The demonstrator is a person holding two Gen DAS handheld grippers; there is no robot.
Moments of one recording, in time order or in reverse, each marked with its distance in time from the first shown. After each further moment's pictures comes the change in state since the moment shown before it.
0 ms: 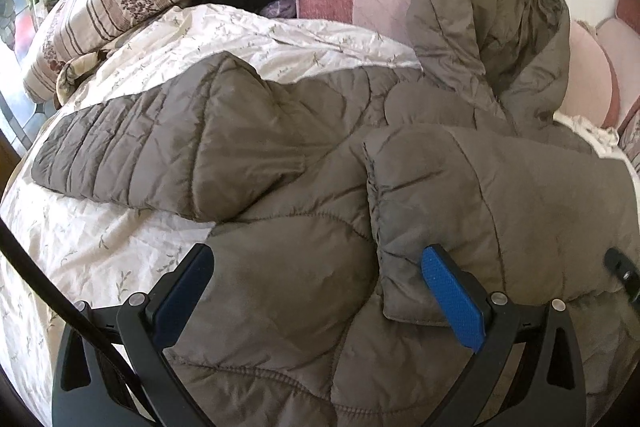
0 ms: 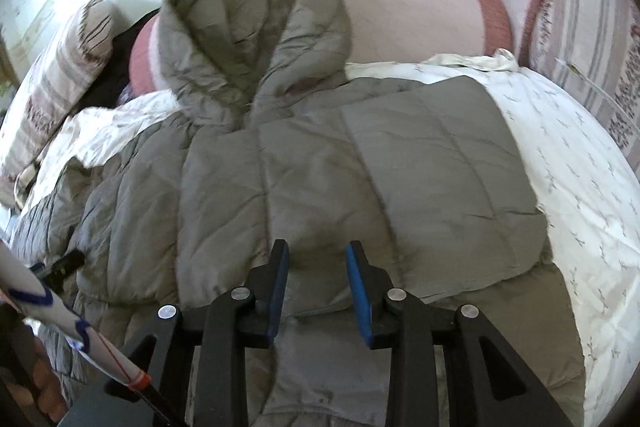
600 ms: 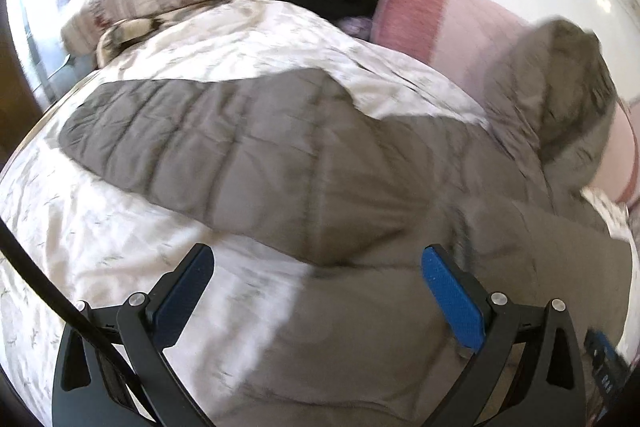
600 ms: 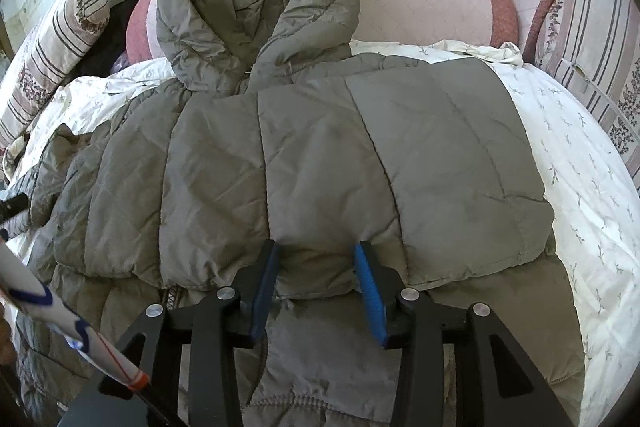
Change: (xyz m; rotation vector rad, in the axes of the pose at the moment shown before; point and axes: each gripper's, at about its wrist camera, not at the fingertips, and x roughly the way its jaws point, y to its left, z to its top) left arm -0.004 0.085 0.022 -0.219 -0.019 0.034; right arm 0.013 0.005 -0.010 -0.047 0.065 -0.045
